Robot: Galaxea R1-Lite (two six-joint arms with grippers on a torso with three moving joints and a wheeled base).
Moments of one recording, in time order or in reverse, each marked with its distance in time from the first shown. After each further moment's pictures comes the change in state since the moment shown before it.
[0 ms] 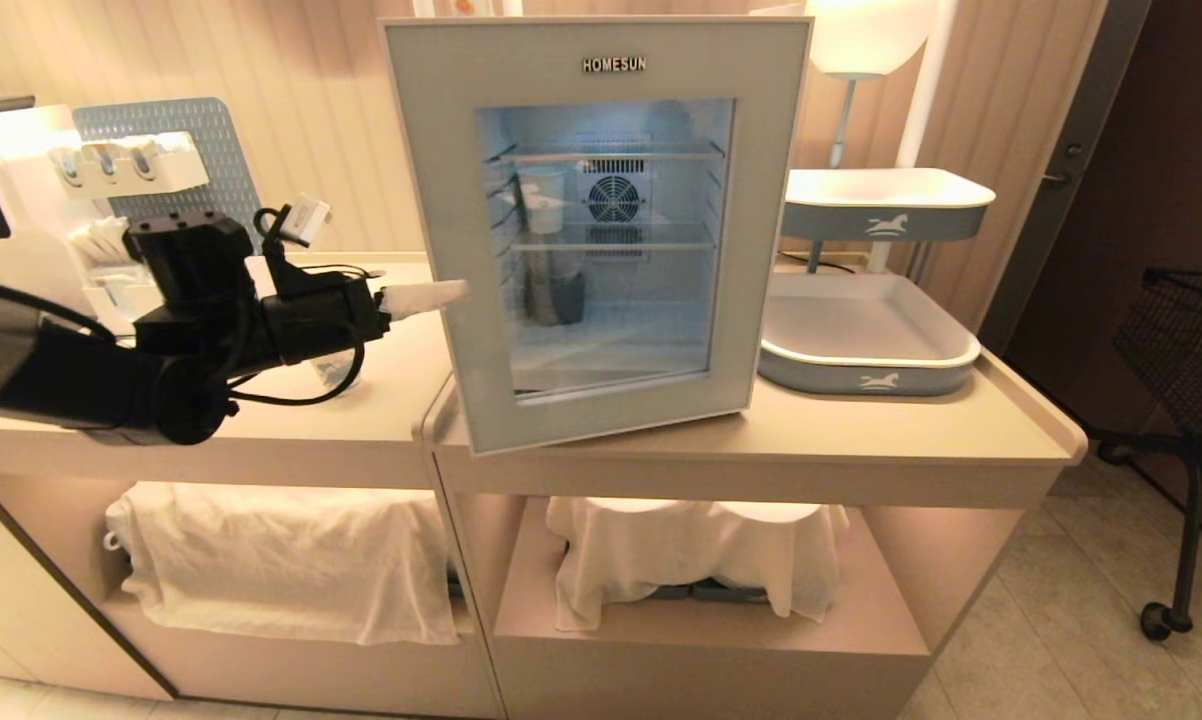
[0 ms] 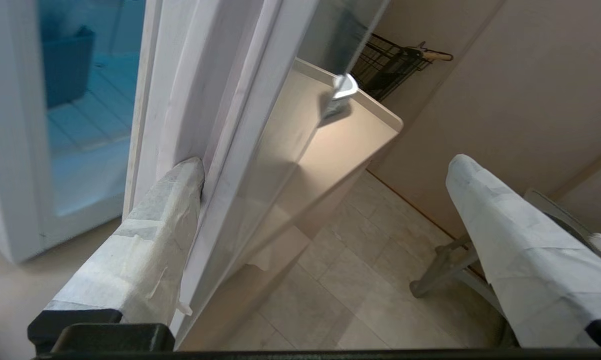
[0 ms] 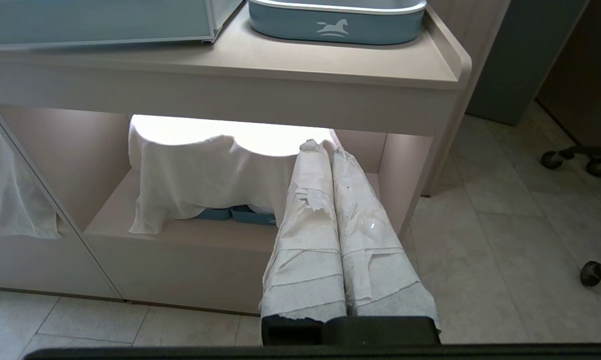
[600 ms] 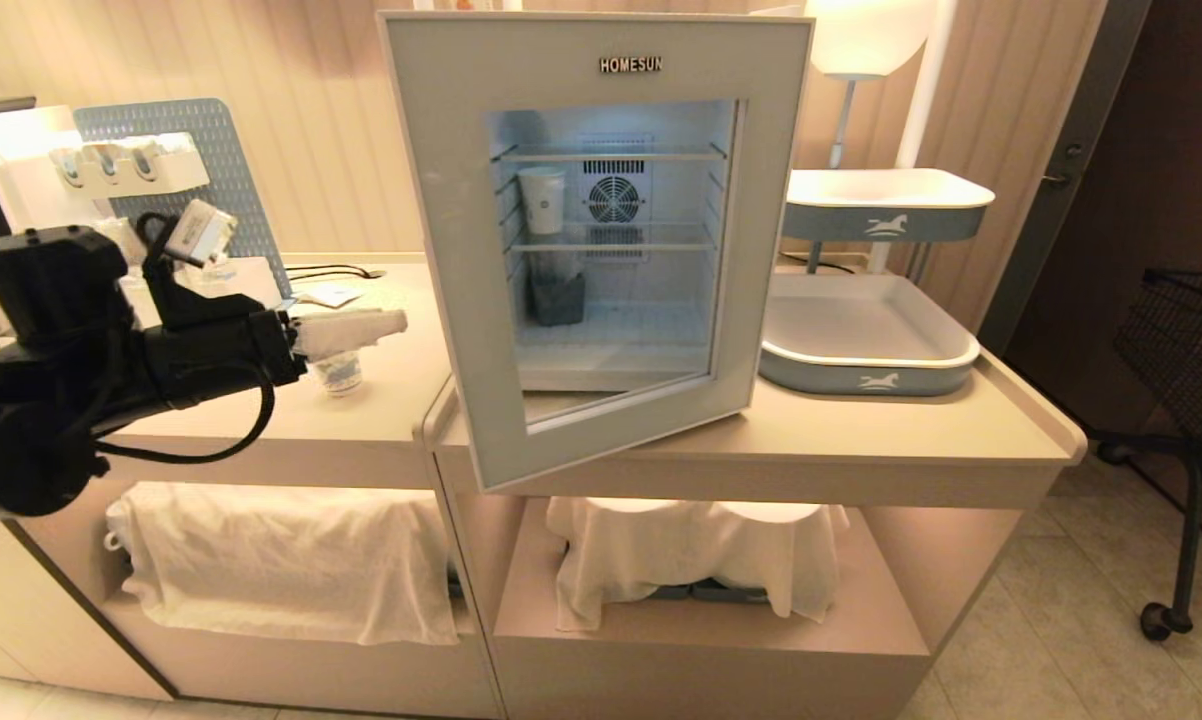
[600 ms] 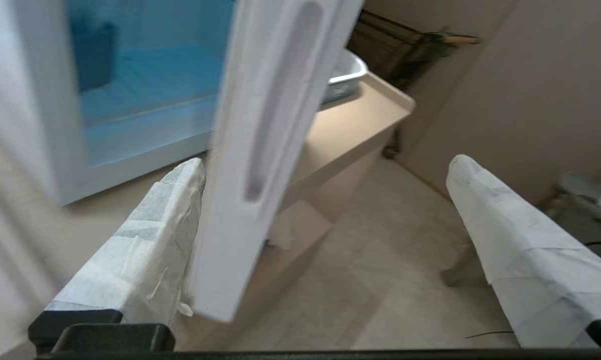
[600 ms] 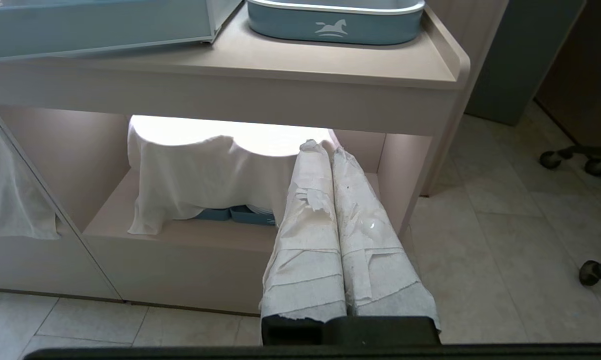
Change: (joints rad) left arm 0.105 -0.244 0.305 -0.012 -0.021 0.144; right arm 0.000 0.000 0.000 0.000 0.000 0.000
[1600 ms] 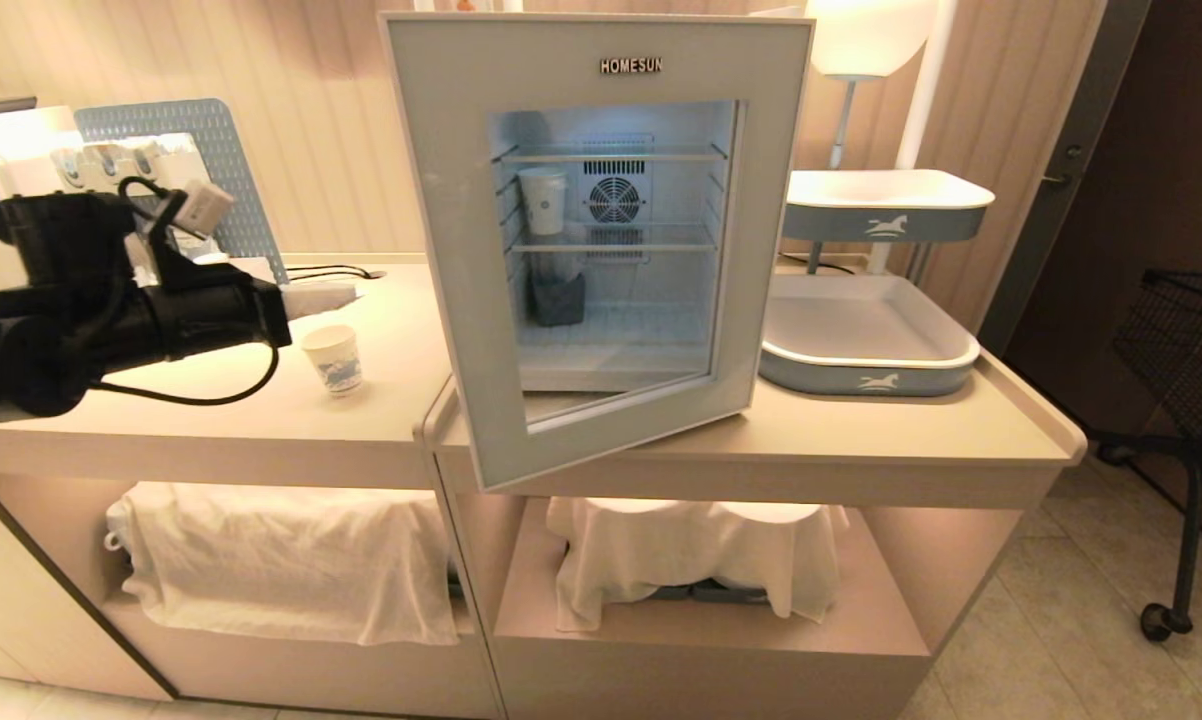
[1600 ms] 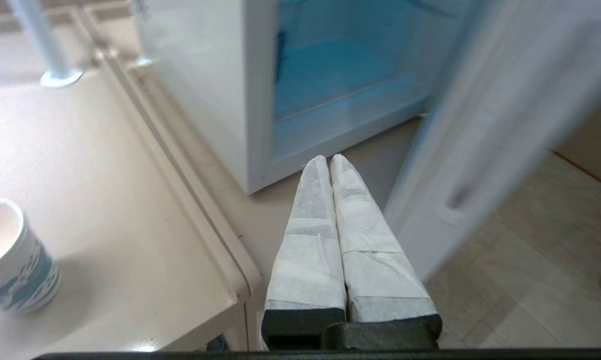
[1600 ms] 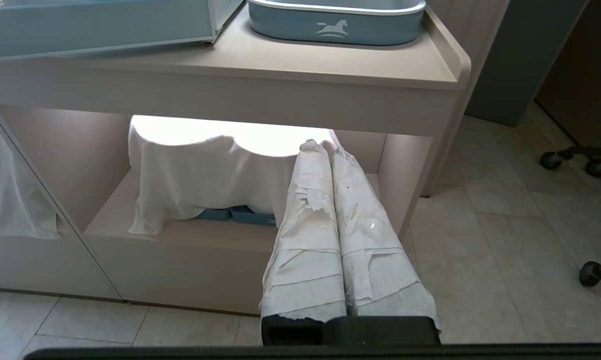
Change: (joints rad) left arm 0.063 0.144 -0.370 0.406 0.227 0.326; right arm -0.001 0.000 0.000 0.000 0.000 0.000
